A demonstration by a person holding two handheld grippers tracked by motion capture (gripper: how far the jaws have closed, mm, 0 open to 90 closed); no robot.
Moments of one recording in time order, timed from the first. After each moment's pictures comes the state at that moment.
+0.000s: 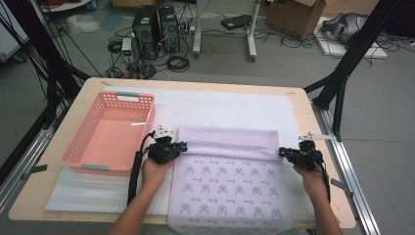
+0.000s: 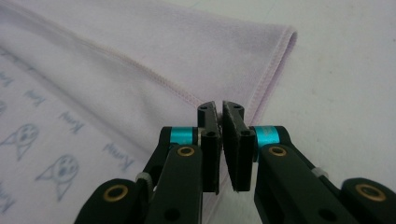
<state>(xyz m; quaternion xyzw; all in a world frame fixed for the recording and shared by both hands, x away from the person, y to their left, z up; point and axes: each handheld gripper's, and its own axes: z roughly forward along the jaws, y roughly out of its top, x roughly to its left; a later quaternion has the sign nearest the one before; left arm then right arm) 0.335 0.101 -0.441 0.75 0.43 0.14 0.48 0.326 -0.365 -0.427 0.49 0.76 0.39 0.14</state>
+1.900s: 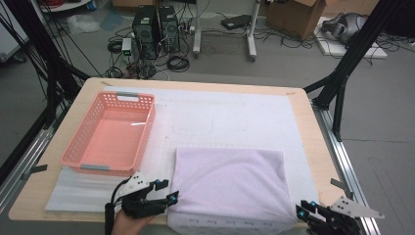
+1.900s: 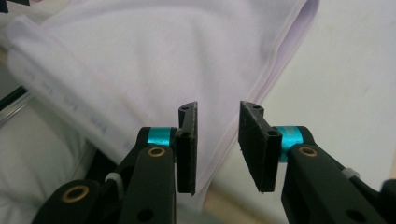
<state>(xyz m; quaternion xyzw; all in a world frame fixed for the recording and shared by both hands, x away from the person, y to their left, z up) 0.212 0.140 -0.436 0.74 0.38 0.09 0.54 0.145 -0.378 -0.416 0.46 0.76 0.43 0.16</state>
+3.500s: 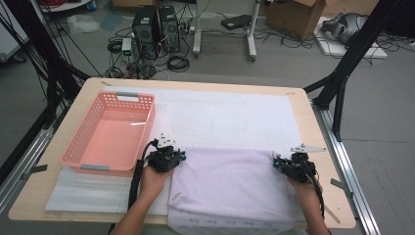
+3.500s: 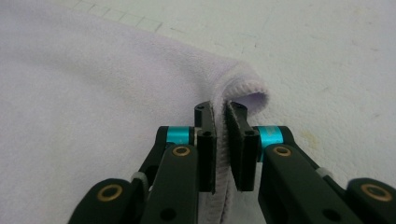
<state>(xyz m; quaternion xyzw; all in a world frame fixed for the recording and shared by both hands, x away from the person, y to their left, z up) 0.322 0.093 -0.452 0.77 0.45 0.16 0.42 0.302 -0.341 -0.445 0.50 0.77 0.37 0.16</state>
